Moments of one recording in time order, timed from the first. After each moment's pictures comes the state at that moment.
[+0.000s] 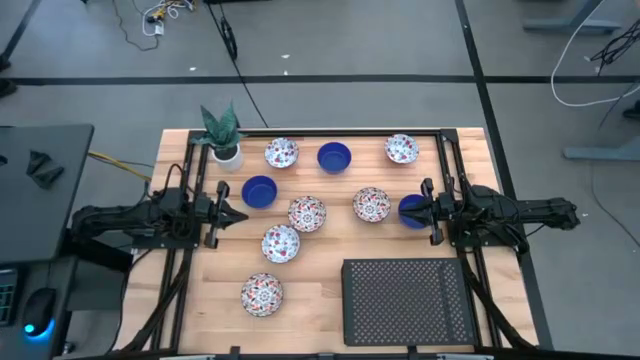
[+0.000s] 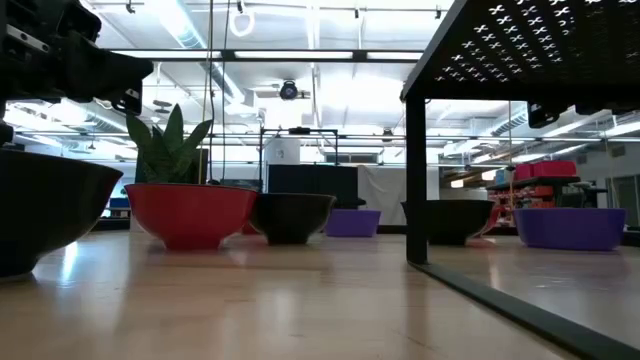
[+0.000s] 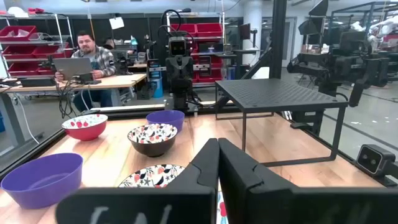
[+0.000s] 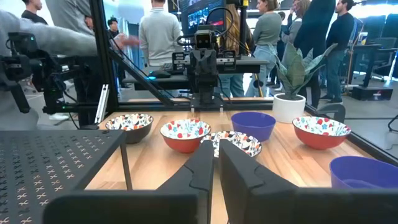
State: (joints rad) left arm 0.05 0.00 0.01 0.08 0.13 0.01; right arm 0.02 0.01 0.02 0.02 -0.03 0.02
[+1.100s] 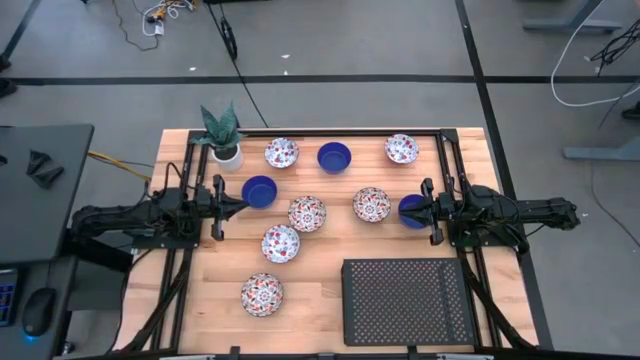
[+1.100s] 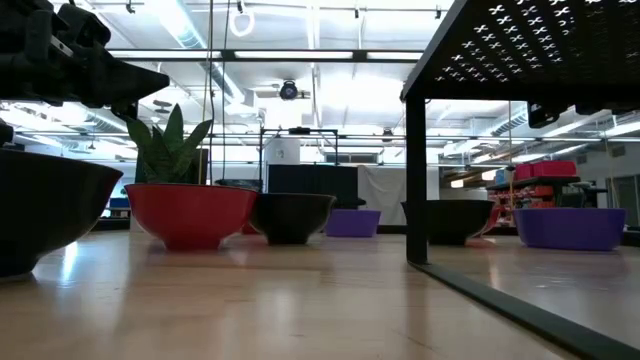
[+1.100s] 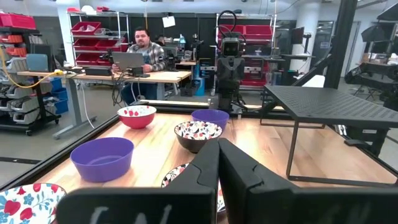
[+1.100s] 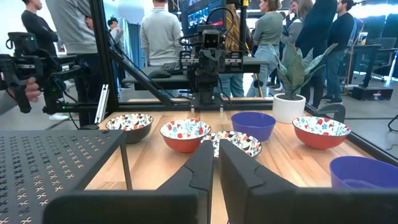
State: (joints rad) left arm 0.05 0.00 0.01 0.08 -0.08 -0.03; right arm 0.02 0.01 0.02 0.02 -0.03 0.02
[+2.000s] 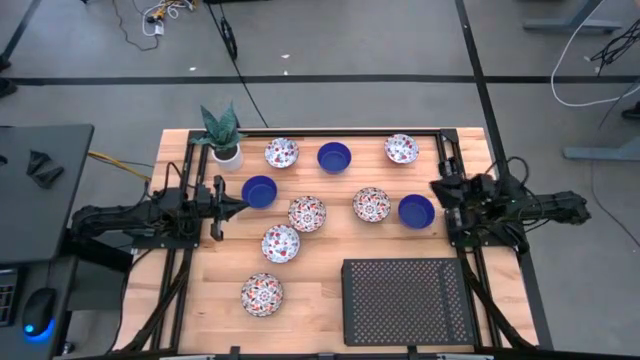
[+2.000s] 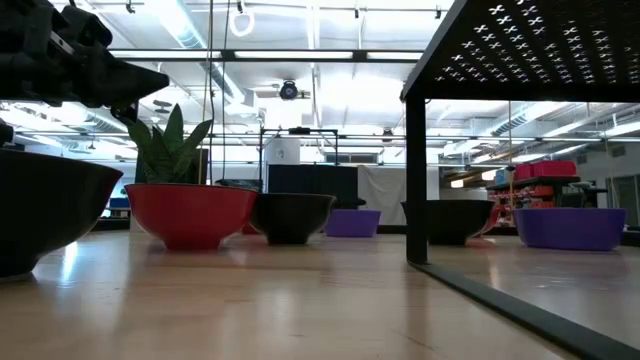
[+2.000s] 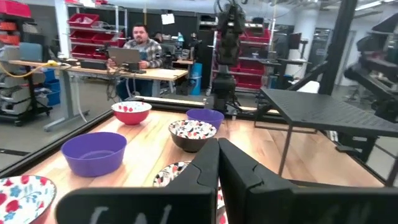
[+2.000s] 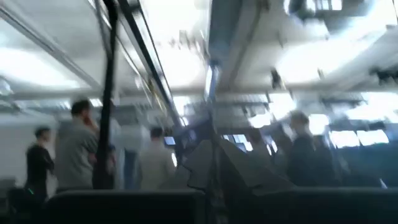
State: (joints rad) left arm 0.05 0.01 0.01 0.08 -0.06 -0.09; right arm 0.02 0.25 0.14 0.66 0.04 0.00
